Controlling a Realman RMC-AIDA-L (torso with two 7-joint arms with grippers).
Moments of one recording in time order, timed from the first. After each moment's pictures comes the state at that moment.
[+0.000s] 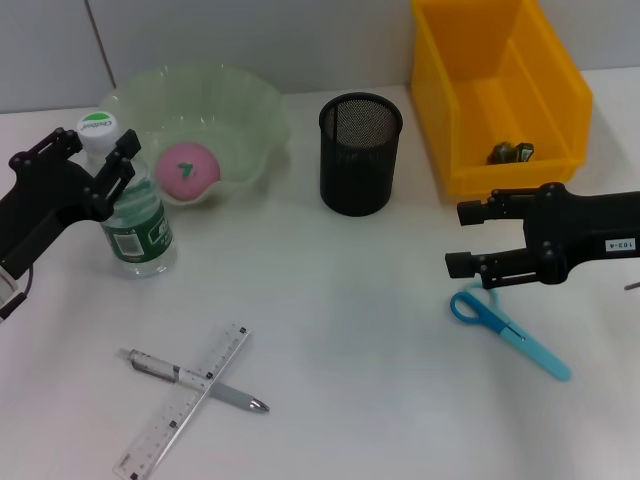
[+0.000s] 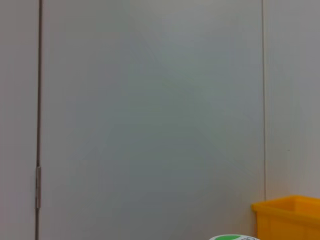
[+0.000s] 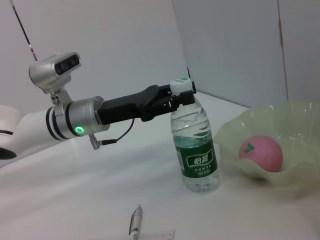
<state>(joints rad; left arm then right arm) -0.50 -2.08 0.75 0.19 1.20 1.30 -0.61 0.48 2.06 -0.67 -0.94 -2.06 -1.75 1.57</state>
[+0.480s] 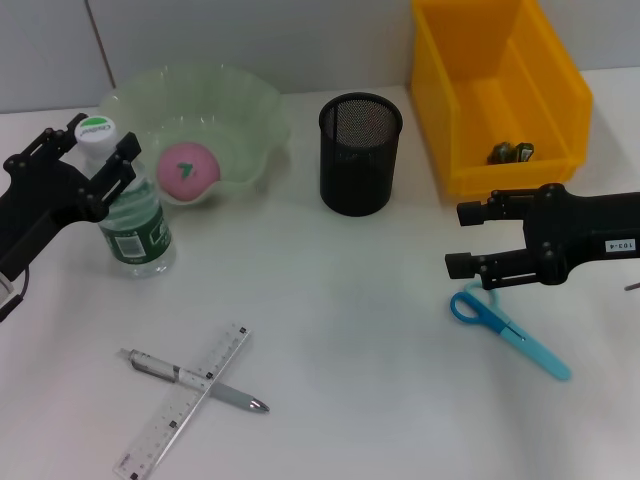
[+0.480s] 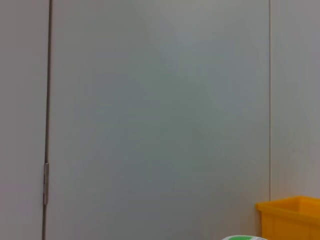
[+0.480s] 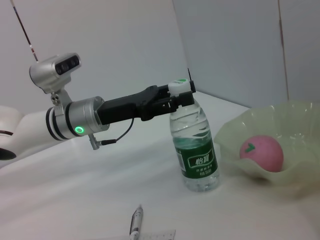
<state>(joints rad) -0.49 -2.08 0.75 0.19 1.19 1.30 -0.62 0.48 2.06 -0.67 -0.94 -2.06 -1.75 1.57</state>
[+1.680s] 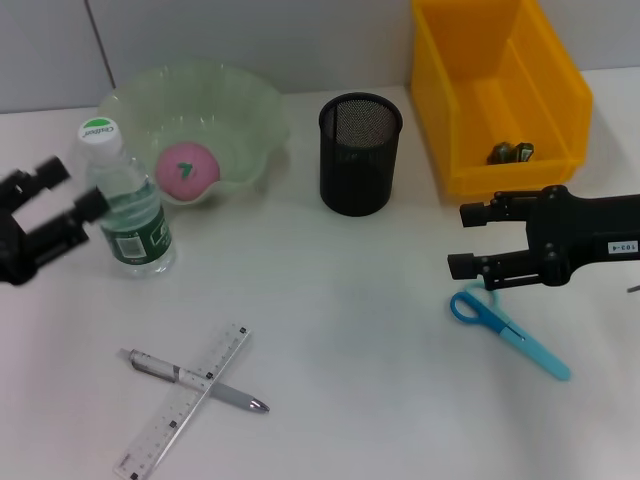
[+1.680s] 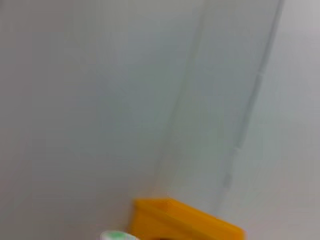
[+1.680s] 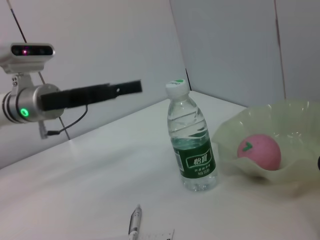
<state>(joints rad) -0.30 -2.02 0.77 0.57 1.46 1.62 -1.25 0.48 2.06 -0.66 -0.94 -2.06 -1.75 1.57</state>
